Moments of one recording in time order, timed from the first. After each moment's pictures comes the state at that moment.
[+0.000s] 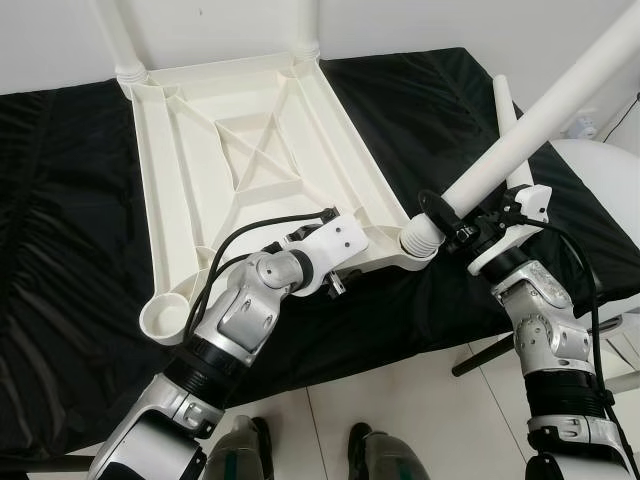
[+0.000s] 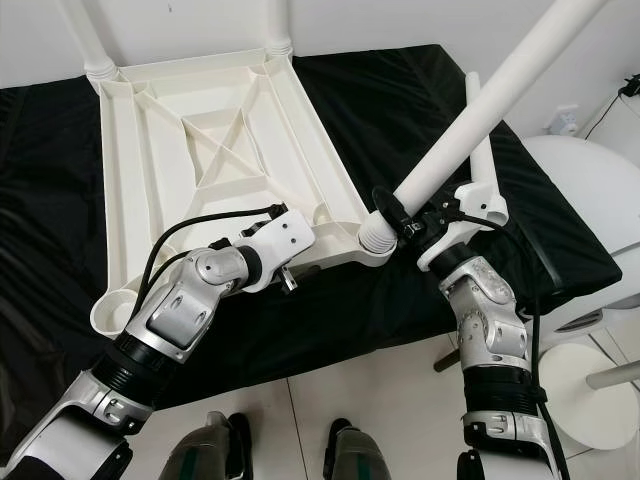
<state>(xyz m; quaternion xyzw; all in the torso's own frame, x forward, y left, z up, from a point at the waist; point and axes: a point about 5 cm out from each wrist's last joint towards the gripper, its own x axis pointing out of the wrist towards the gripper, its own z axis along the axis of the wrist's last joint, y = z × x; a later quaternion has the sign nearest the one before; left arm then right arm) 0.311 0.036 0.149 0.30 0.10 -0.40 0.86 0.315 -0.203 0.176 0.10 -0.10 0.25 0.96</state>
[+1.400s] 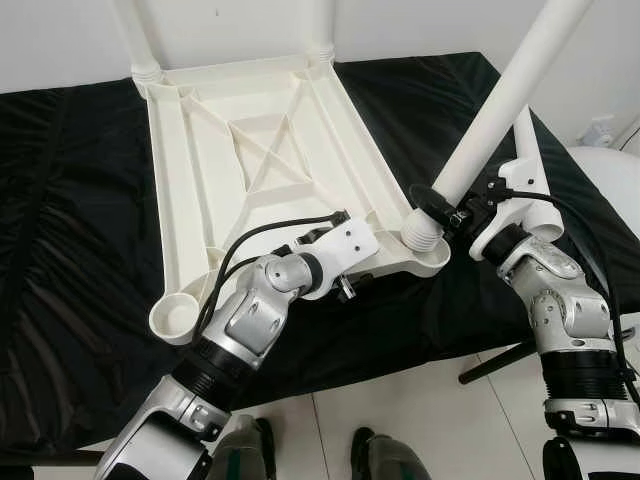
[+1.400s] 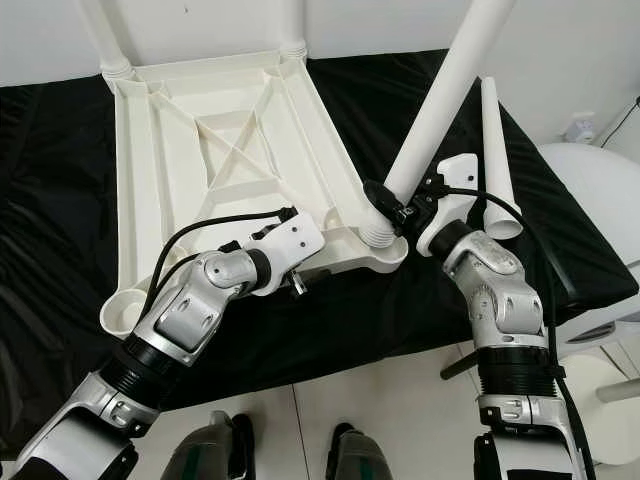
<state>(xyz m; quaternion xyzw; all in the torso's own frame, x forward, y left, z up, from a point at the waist) 0.307 0.025 0.149 0.29 0.09 -0.42 0.85 0.320 -0.195 0.199 0.02 -0.04 0.29 0.96</state>
